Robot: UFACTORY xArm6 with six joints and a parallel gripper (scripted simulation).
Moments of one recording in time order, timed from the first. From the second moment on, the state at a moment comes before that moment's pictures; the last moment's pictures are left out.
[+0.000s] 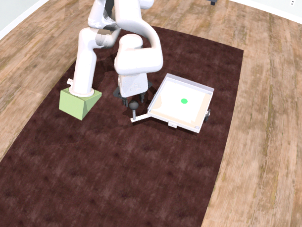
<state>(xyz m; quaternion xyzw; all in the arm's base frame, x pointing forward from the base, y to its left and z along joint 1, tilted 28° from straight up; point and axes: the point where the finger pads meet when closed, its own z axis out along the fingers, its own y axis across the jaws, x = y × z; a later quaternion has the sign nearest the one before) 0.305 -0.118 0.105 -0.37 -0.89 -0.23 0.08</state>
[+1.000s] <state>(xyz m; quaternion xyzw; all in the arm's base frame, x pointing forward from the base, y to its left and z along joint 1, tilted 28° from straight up) 0.305 -0.109 0.088 -0.37 -0.89 -0.23 0.08</state>
